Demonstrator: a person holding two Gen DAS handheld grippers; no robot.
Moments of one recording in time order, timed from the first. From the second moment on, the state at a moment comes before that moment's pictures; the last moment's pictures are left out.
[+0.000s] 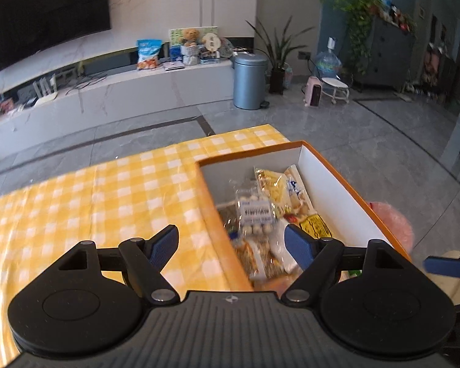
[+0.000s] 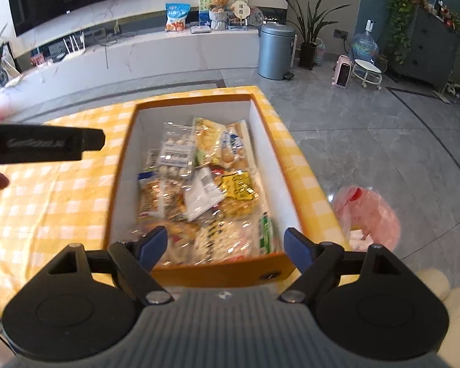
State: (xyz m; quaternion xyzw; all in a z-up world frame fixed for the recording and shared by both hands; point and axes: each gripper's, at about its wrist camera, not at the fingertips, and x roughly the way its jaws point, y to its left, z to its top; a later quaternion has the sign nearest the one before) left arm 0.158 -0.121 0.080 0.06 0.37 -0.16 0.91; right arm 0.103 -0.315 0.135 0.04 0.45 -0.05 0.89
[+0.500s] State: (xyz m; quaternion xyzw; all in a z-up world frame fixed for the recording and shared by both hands) left arm 0.052 -0.097 0.076 0.05 0.34 -0.17 0.92; right arm 0.012 -0.273 0.157 0.03 0.40 -0.06 0.91
